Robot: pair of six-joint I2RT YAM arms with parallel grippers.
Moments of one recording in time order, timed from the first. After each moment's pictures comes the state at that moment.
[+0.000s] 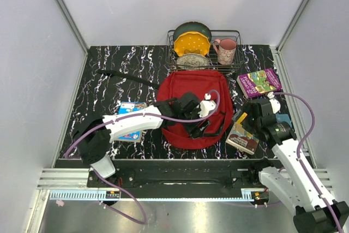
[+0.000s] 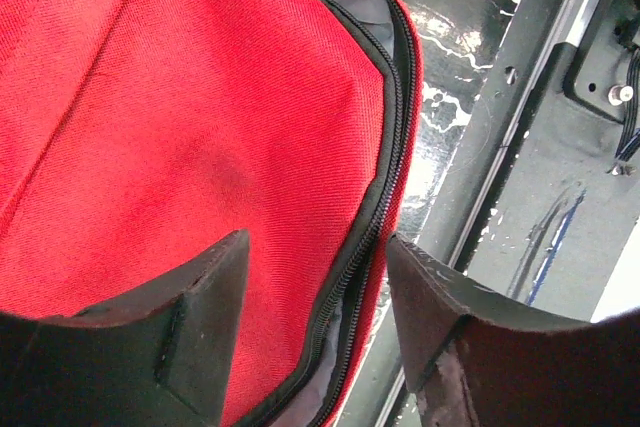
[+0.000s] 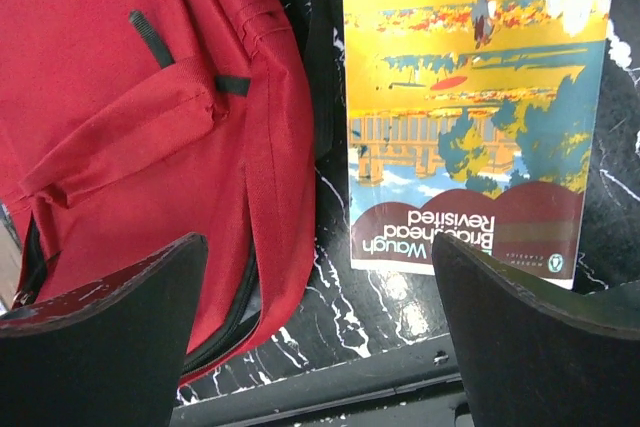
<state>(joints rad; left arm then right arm) -1.02 1.65 1.19 -0.40 0.26 -0.02 0.28 0.77 0.73 -0.83 0.22 0.87</state>
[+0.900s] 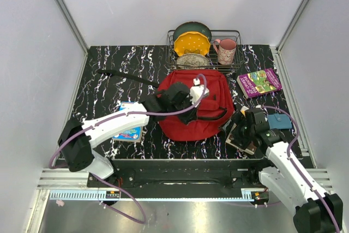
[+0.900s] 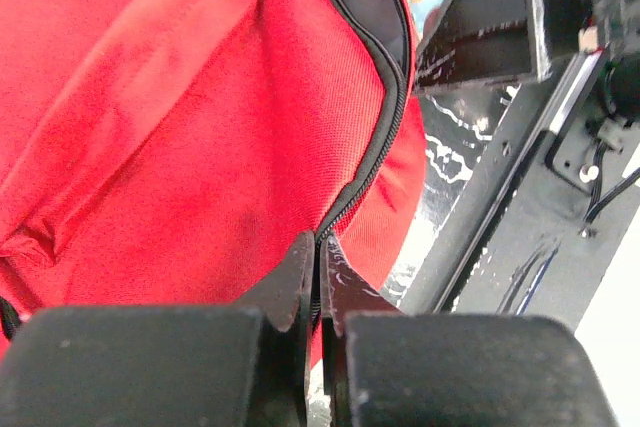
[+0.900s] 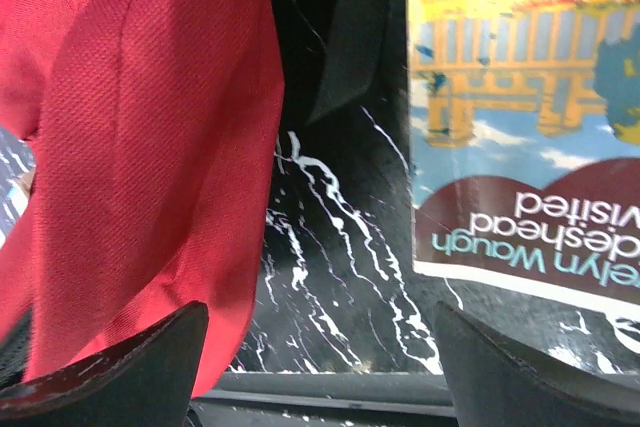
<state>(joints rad) -0.97 1.52 1.22 -0.42 0.18 -0.10 0.28 0.75 0.48 -0.66 -0.16 1.03</state>
